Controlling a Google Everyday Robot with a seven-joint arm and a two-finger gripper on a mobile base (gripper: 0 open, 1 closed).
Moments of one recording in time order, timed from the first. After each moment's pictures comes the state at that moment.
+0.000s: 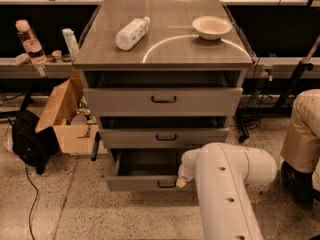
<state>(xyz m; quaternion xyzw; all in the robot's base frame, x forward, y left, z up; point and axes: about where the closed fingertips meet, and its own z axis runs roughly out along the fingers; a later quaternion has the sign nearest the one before) 0.664 -0.127 0.166 -0.54 0.84 0.05 0.11</state>
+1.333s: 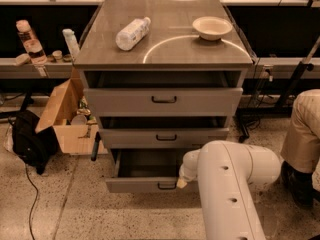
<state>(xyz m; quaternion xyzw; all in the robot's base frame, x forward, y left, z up) 0.659 -0.129 0.173 -0.53 0.84 0.04 0.12</state>
